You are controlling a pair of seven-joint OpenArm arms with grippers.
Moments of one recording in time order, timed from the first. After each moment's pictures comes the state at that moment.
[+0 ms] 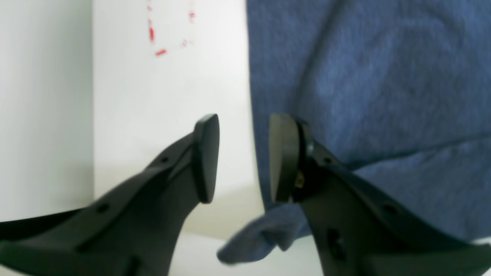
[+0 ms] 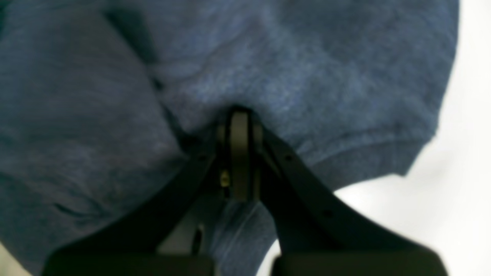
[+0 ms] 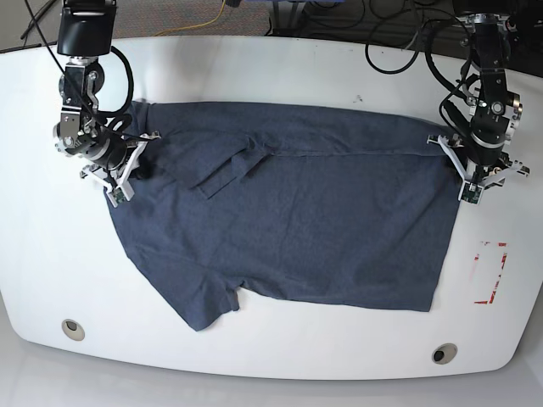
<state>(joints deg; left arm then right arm) 12.7 -19.2 -14.0 108.7 3.6 -18.7 46.4 -1.2 23.9 8.5 76.0 16.0 33.8 -41.3</state>
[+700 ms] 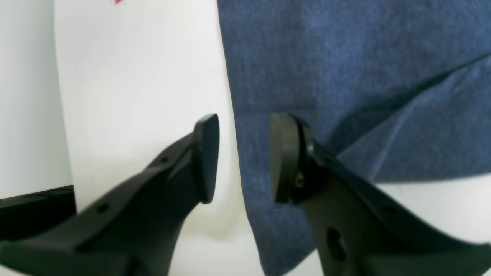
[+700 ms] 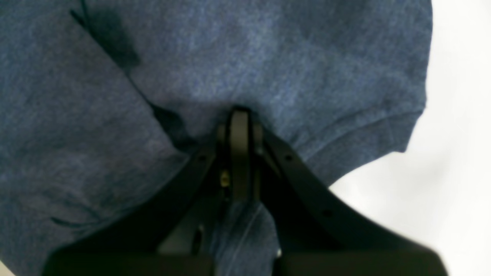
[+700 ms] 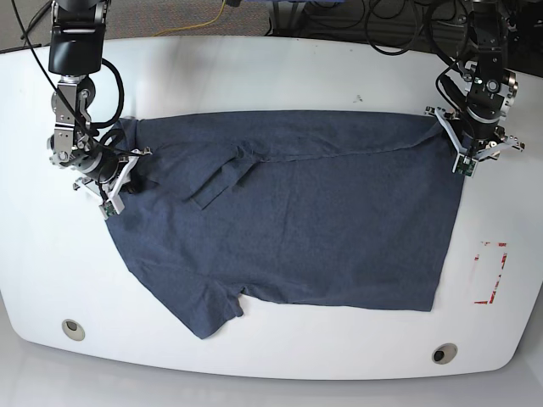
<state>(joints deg) 20.2 -19.4 -14.2 110.0 3.6 -18.8 46.3 4.1 26.0 6.2 68.0 15.8 33.6 -35.1</state>
